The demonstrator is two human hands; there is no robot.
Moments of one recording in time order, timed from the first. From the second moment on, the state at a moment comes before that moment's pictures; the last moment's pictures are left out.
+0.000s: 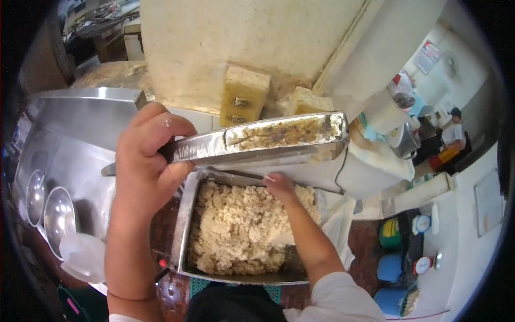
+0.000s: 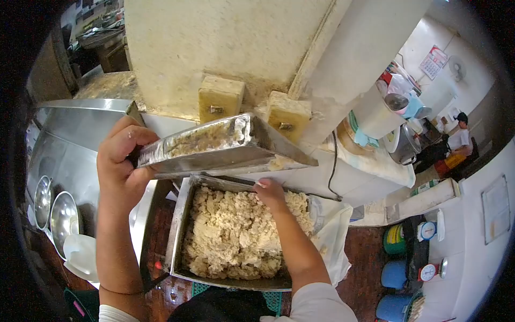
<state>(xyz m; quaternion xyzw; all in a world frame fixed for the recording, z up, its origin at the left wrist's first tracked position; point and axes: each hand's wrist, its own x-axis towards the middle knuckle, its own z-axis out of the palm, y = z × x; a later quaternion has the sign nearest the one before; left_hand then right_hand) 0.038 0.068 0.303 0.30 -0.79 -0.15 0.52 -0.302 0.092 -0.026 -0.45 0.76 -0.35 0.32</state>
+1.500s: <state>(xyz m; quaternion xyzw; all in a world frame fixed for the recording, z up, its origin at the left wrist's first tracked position) 0.001 0.094 0.304 0.30 -0.82 -0.10 0.48 -0.171 0.195 0.261 -0.28 0.34 -0.77 0.45</state>
